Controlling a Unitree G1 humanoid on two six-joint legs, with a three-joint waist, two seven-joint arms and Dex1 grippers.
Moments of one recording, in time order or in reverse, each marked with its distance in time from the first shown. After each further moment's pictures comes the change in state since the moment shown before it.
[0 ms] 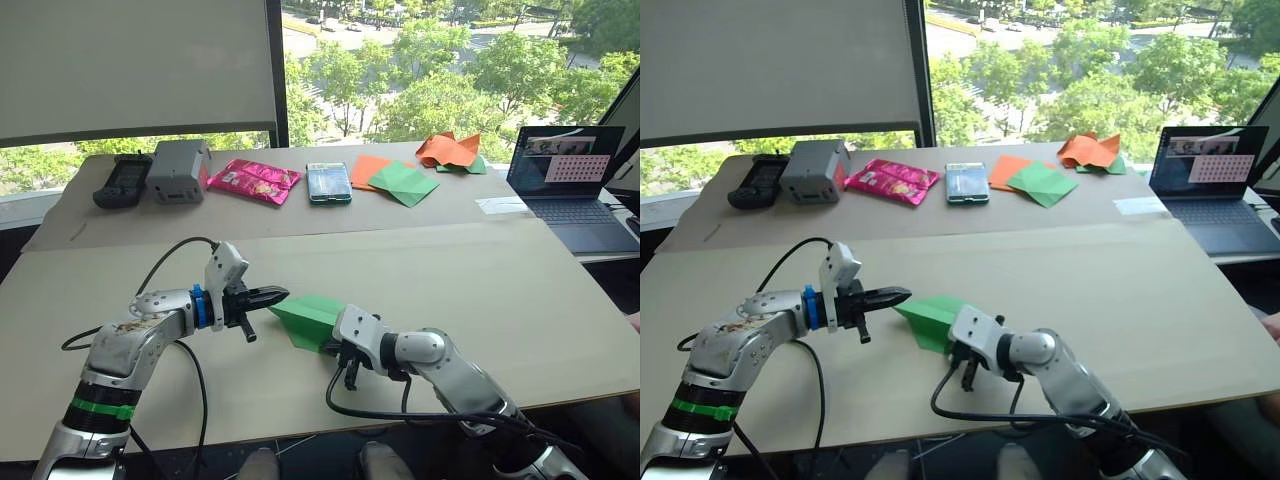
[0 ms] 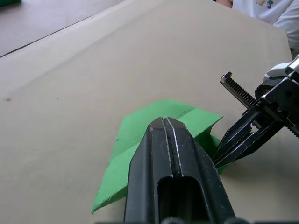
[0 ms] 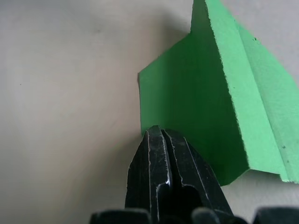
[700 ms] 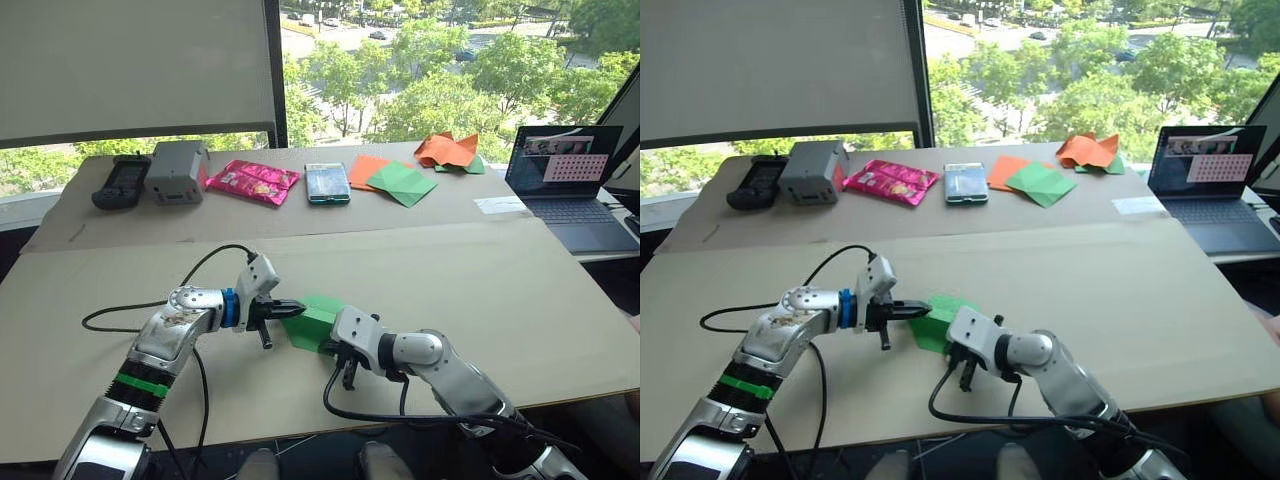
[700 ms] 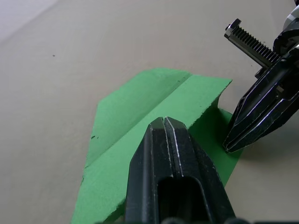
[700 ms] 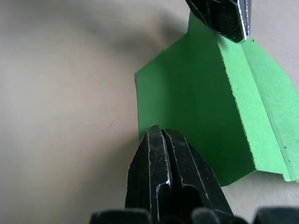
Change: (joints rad) left arm -0.052 -0.043 -0.151 0.172 0.181 -0.137 -0.121; right arm 0.004 0.000 0.010 -0.013 -0.003 0.003 -0.030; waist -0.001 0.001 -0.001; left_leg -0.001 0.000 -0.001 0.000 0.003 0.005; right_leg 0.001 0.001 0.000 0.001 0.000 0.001
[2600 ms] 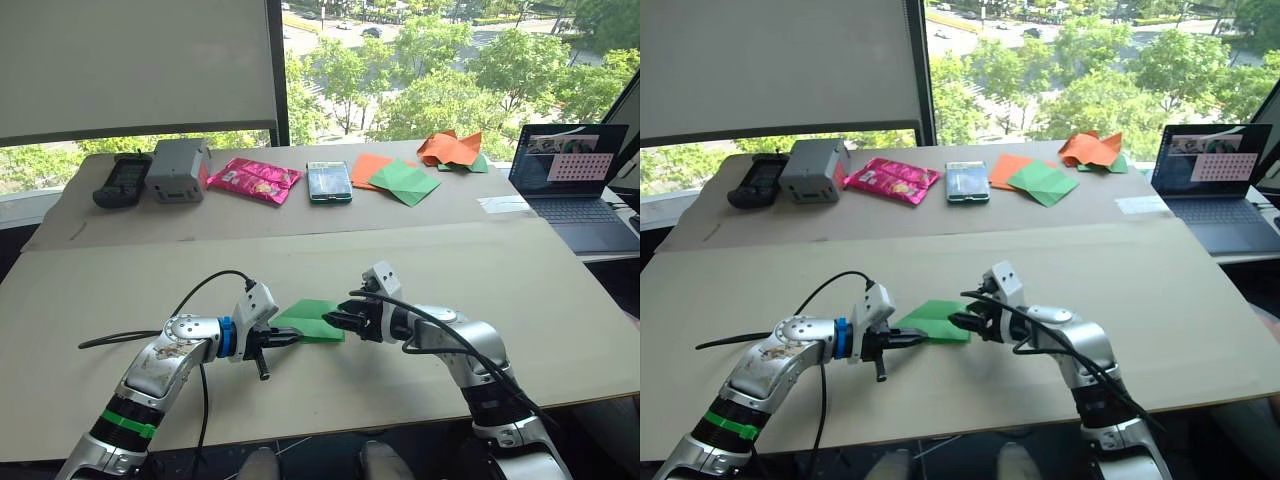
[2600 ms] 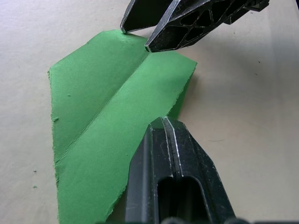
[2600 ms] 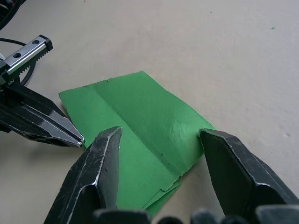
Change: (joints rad) left arm 0.154 0.014 0.007 -0.160 -0.004 0.060 0.052; right arm -0.128 0.158 -0.350 0.248 0.404 0.299 -0.075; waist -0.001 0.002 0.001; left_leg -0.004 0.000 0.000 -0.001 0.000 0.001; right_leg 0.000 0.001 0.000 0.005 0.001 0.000
